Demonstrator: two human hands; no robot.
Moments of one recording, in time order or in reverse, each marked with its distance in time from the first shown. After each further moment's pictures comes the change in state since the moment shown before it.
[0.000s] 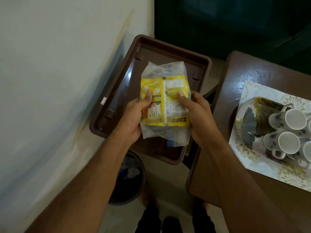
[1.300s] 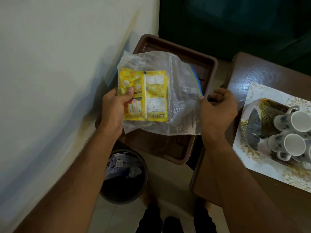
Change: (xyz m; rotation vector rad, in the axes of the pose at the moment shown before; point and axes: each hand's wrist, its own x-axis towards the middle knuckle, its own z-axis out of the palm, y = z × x) left_hand 0.005 0.023 -0.049 0.143 0.343 0.345; right_hand 0.005 0.003 -0.005 -0.454 0.654 -0.420
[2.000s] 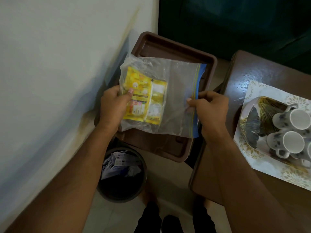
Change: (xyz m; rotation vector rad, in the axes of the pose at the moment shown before) left_hand 0.011 -0.005 -0.010 0.499 0.059 0.154; right_hand 0.007 0.011 0.005 0.083 -0.309 0.162
